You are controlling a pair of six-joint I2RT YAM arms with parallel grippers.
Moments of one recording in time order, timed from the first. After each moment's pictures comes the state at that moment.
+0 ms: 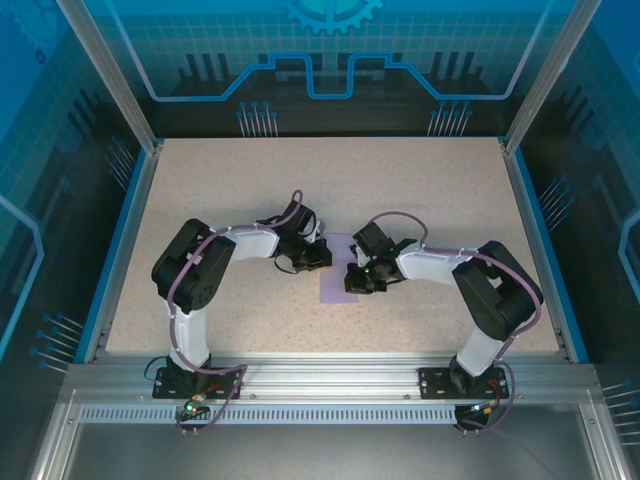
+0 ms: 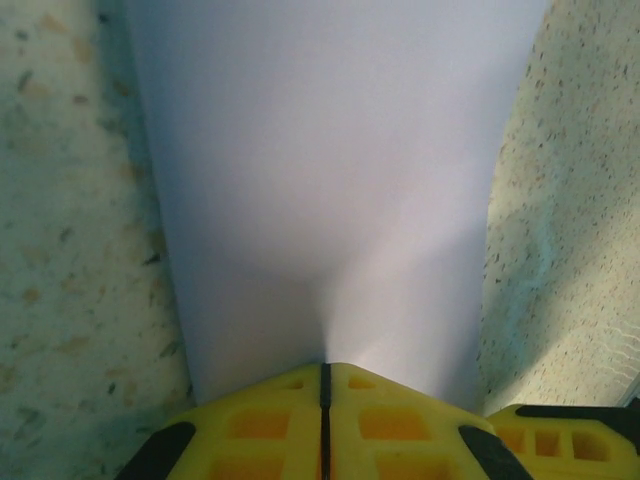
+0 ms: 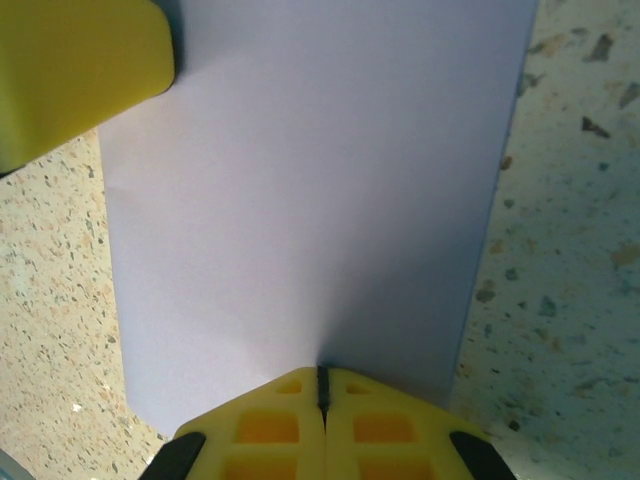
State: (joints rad) left arm -0.50 1.95 1.09 -0.22 0.50 -0.66; right arm 0.63 1.70 0.85 -0.37 -0.33 0.63
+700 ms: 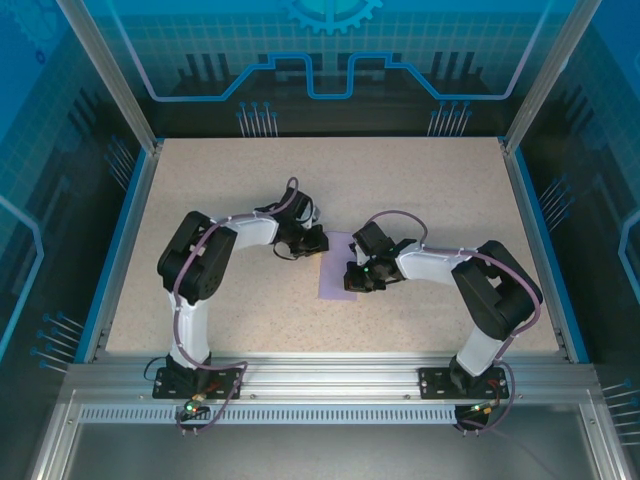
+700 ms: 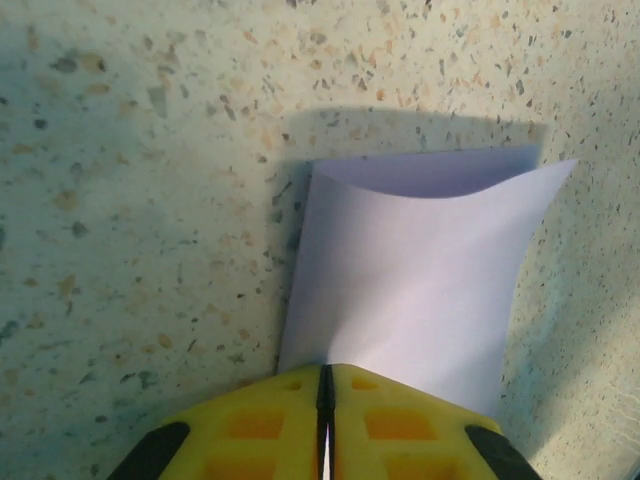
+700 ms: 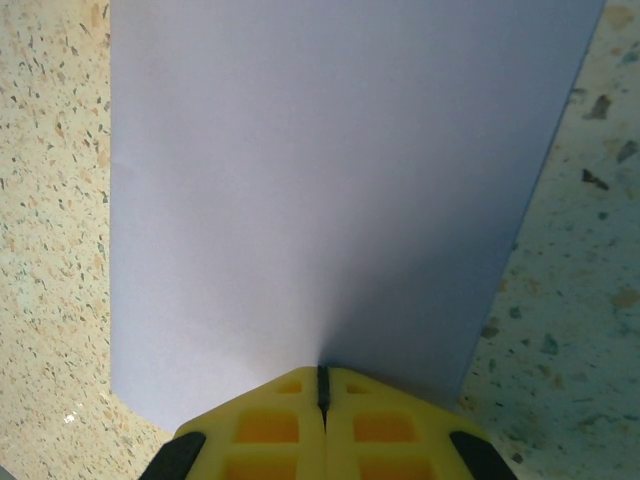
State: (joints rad) left arm -0.44 2.02 1.22 -0.27 0.45 -0.65; right arm 0.63 1.70 0.85 -0.34 -0.31 0.63
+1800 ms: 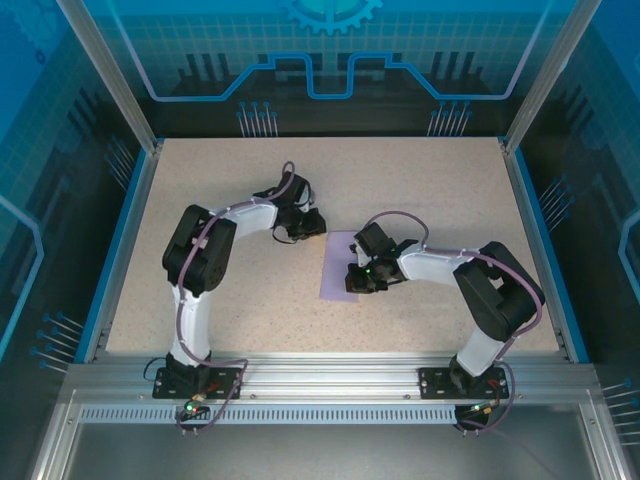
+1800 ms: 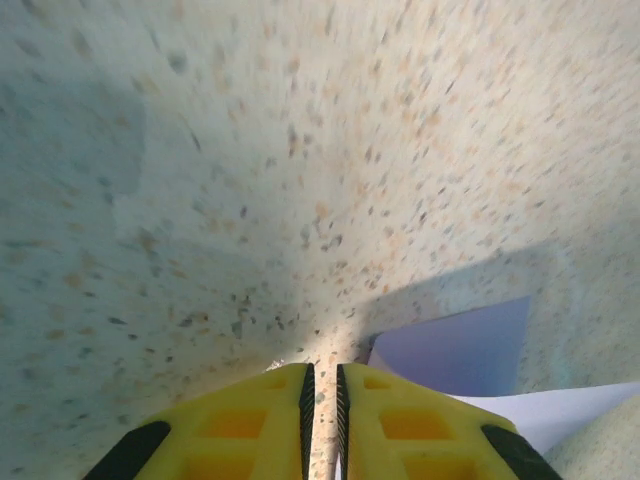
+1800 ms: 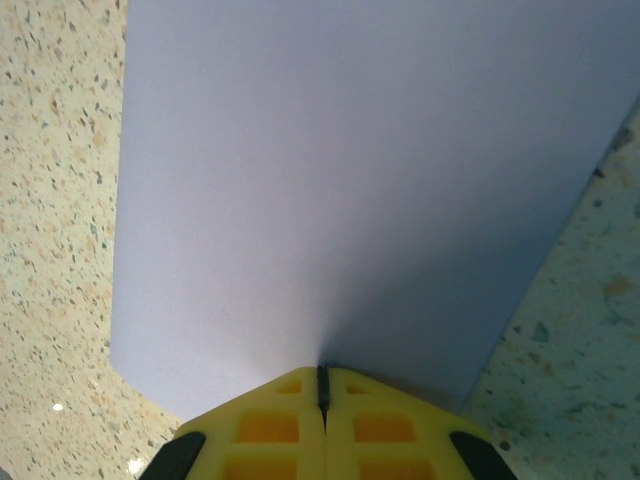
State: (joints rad) left arm -0.39 2.07 1.37 -0.34 0.40 -0.63; right arm 0.62 1.69 0.84 -0.36 -0.32 0.58
